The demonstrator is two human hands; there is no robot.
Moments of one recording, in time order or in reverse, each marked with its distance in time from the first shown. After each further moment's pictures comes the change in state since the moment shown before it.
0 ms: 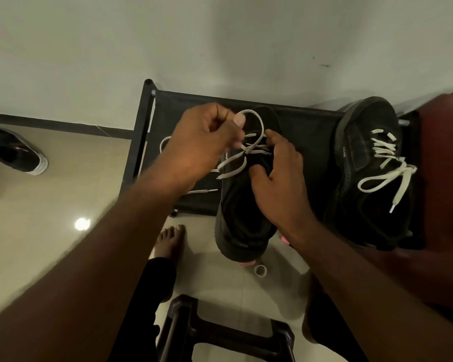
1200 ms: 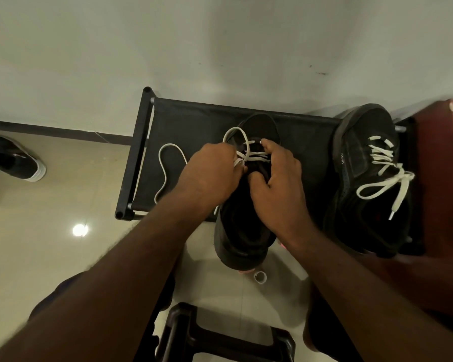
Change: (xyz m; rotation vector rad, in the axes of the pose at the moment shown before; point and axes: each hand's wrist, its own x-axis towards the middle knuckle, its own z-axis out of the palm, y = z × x) left_hand 0.011 -0.023 0.025 0.747 -0.047 -0.016; right_hand 0.000 0.000 0.003 -0.041 0.006 -0.006
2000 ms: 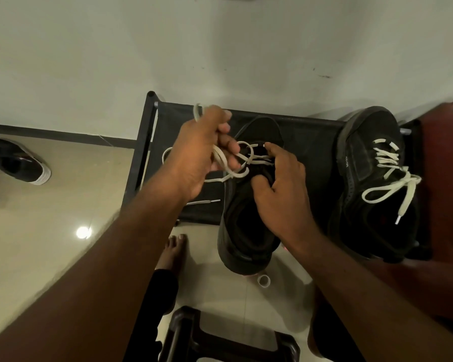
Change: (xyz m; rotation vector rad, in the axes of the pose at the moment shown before) left_hand 0.000 -0.003 -0.033 -1.196 -0.017 -0.139; right_hand 0.002 0.002 -0.001 0.017 -0.005 -0.007
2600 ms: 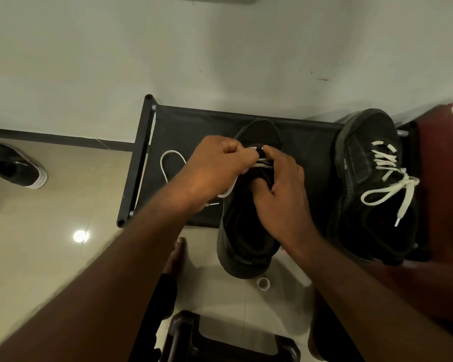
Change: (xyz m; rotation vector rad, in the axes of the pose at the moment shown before) left_hand -0.006 -0.006 0.013 0.476 -0.069 0.075; right_hand -0.001 0.000 0.002 -0.008 -0.001 0.004
